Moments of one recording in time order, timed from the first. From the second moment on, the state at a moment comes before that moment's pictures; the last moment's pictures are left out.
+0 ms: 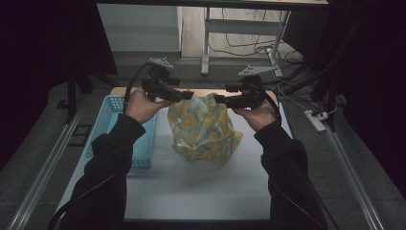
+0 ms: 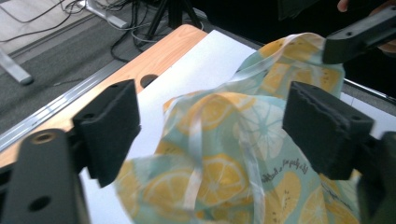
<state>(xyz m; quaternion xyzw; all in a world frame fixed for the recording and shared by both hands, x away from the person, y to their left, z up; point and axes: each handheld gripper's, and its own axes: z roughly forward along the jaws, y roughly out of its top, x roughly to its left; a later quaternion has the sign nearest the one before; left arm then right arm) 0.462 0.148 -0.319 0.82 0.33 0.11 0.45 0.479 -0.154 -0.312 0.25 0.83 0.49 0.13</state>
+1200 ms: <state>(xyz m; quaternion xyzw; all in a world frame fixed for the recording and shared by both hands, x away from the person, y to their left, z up) 0.334 0.224 -0.423 0.80 0.38 0.09 0.47 0.403 -0.195 -0.405 0.27 0.83 0.47 0.14</state>
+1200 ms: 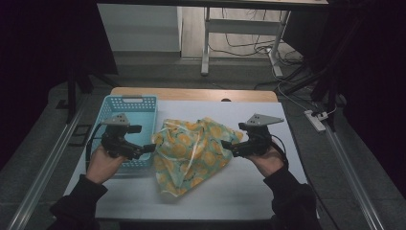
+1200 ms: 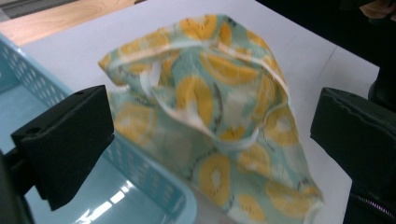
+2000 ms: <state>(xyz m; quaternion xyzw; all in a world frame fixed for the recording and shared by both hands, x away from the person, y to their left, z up) 0.233 0.258 -0.493 0.77 0.45 0.11 0.43 0.339 -0.269 -0.471 0.35 0.82 0.43 0.15</state>
